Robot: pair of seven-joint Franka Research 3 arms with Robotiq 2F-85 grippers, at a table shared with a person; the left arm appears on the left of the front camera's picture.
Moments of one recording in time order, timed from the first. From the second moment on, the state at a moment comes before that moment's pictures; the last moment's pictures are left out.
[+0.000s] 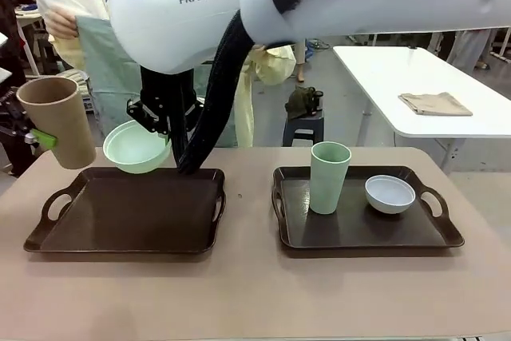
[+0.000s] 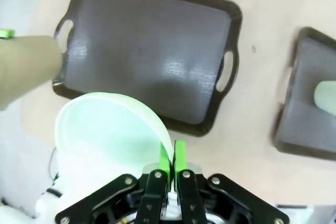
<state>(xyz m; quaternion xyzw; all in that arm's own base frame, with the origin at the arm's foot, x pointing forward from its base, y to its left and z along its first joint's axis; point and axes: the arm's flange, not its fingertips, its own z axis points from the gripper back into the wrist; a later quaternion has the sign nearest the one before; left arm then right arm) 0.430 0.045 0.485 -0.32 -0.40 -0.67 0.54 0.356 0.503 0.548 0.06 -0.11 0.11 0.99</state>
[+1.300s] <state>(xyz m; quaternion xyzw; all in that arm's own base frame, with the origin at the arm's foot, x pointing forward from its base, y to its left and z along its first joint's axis) 0.427 0.044 0.482 -0.32 -0.40 -0.67 0.55 0.356 0.502 0.547 0.06 -0.10 0.11 0.99</state>
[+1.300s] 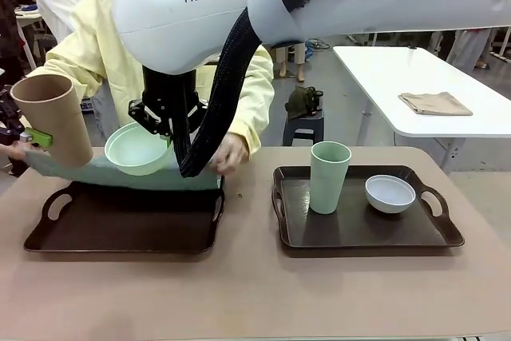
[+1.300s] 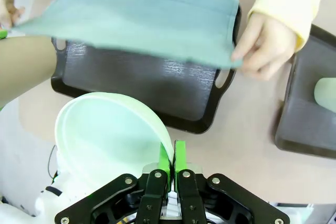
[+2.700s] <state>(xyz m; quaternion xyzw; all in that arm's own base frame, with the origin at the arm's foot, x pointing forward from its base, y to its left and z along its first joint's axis) 0.427 0.045 0.482 -0.32 -0.40 -0.67 0.55 0.356 0.502 0.547 0.06 -0.10 0.11 0.99</state>
